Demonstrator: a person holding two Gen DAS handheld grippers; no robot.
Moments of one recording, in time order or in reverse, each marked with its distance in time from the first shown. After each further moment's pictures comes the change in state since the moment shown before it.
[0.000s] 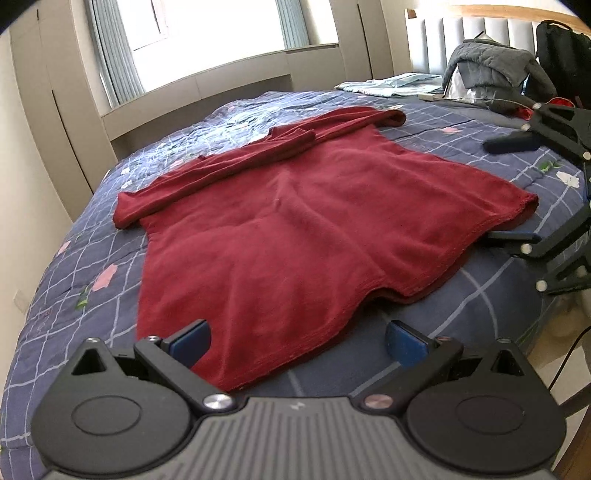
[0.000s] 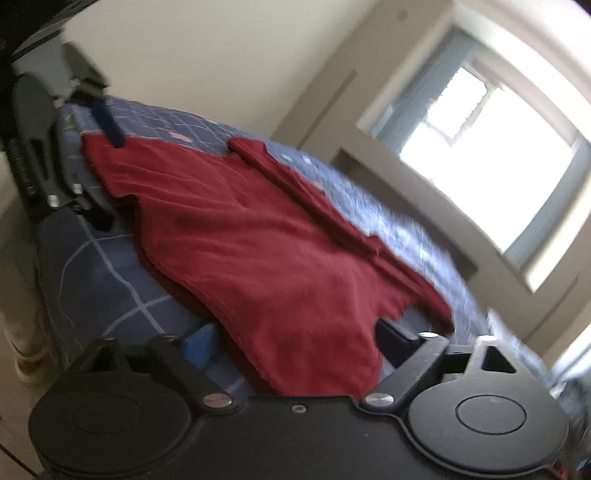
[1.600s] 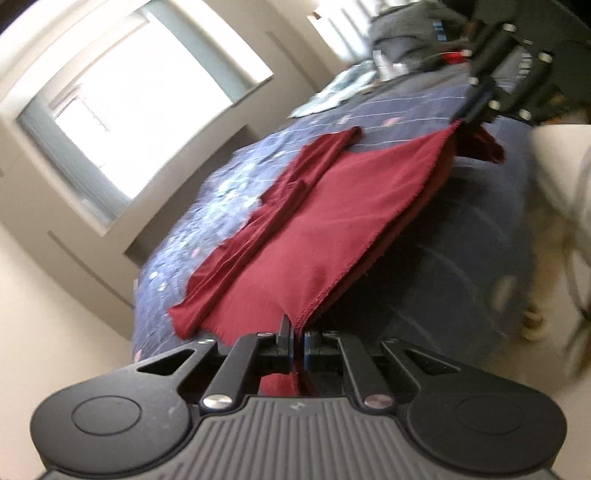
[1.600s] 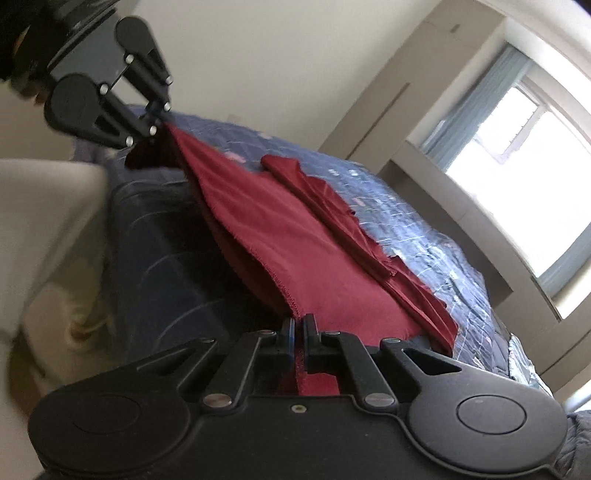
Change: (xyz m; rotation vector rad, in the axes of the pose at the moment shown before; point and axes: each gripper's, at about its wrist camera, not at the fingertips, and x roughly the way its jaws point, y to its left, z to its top) left arm -0.110 -0.033 -0.006 0.469 -0.091 0.108; right arm -0.094 -0.033 0.030 -0.063 0.053 0.201
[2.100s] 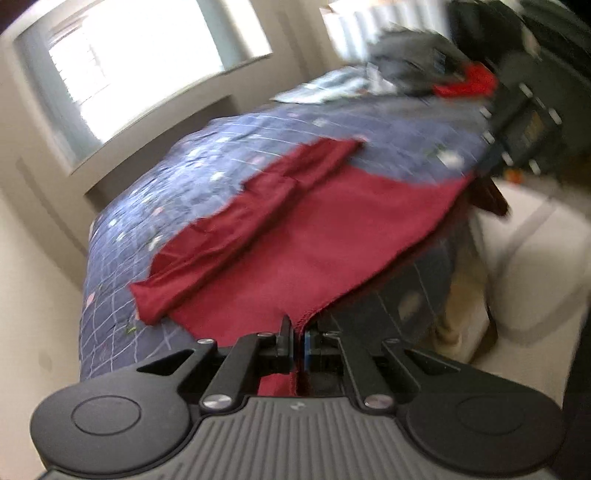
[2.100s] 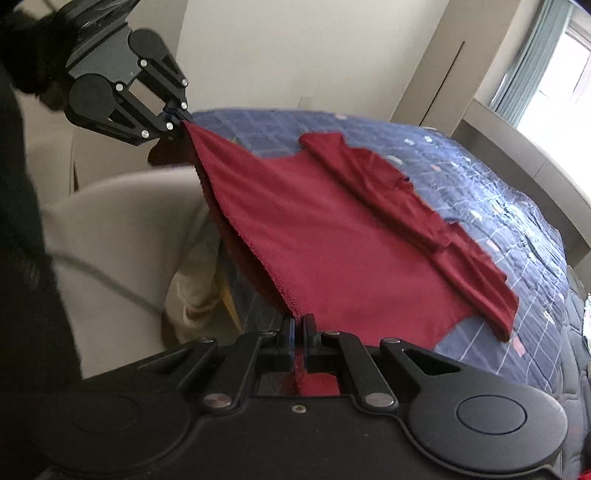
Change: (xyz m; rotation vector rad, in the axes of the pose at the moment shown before) left arm -0.060 0.035 0.020 -0.263 0.071 -0.177; right arm -0.063 -0.028 0.018 0.109 0.074 0.287
